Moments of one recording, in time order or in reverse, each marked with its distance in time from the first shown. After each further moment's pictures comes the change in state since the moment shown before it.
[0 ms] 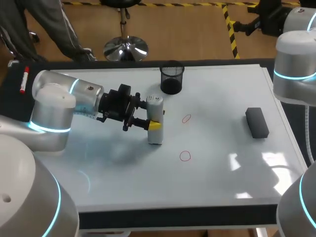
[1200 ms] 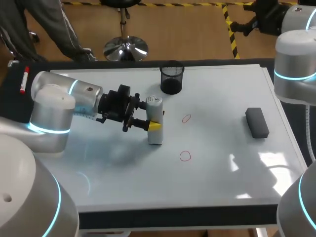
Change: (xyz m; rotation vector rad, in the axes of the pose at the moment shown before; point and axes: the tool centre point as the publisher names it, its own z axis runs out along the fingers) left arm 0.002 0.000 0.000 0.001 -0.008 -0.003; right arm 0.015 0.013 0.000 -0.006 0.039 -0.103
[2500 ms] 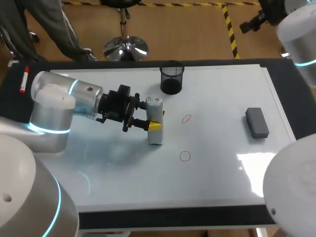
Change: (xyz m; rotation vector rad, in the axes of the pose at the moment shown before) left arm 0.000 0.000 0.000 0.000 0.000 0.000; right arm 0.019 0.001 -0.079 0.444 -0.060 0.149
